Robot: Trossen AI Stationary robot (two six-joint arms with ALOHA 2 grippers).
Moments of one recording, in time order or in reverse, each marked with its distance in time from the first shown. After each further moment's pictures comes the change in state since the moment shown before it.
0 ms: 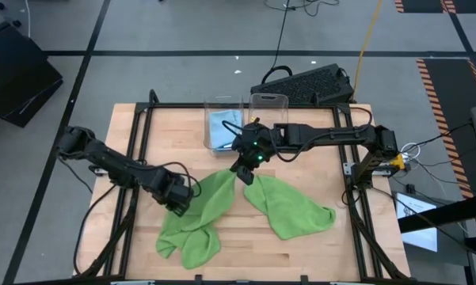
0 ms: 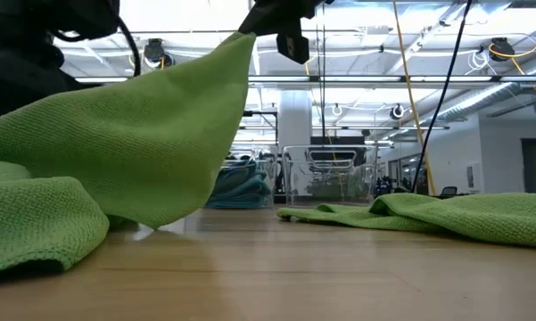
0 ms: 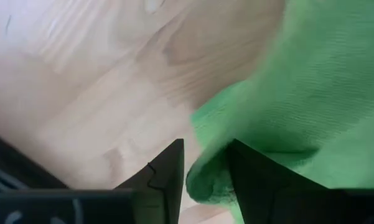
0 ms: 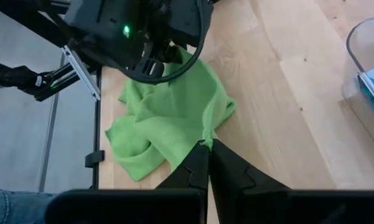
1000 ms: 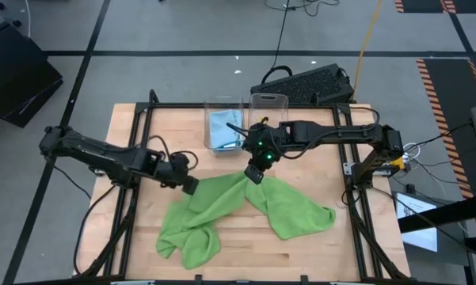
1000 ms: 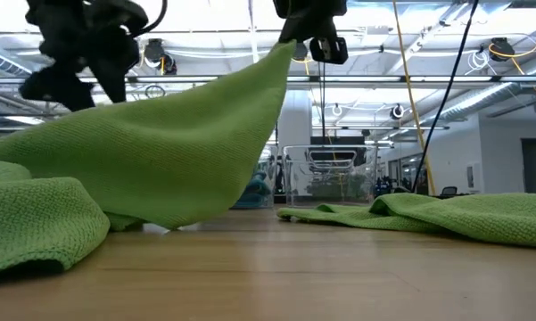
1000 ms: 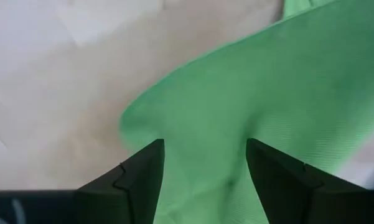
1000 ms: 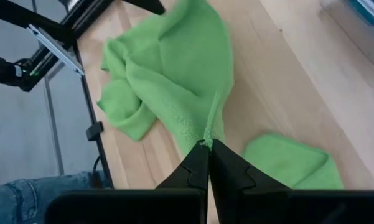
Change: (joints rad) left arm 0.139 -0.251 0.009 0.245 -0.260 0.024; right arm -0.007 -0.051 0.000 -0.247 -0.025 0.149
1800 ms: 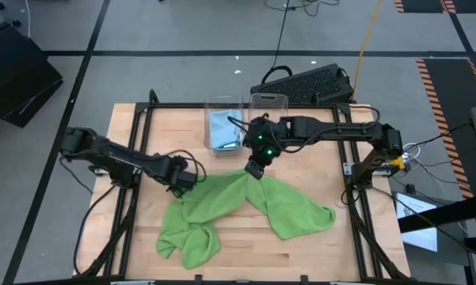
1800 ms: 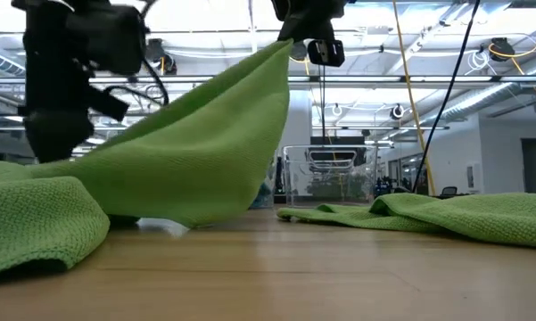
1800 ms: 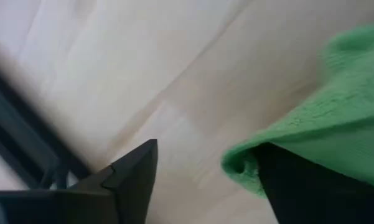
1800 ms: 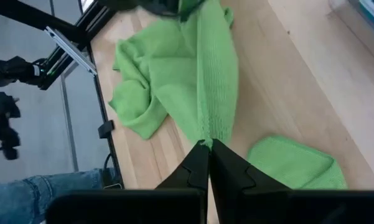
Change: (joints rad) left arm 0.041 0.276 -0.002 -0.382 -0.142 0.345; right arm -0.042 0.000 0.000 0.007 -0.080 -0.025
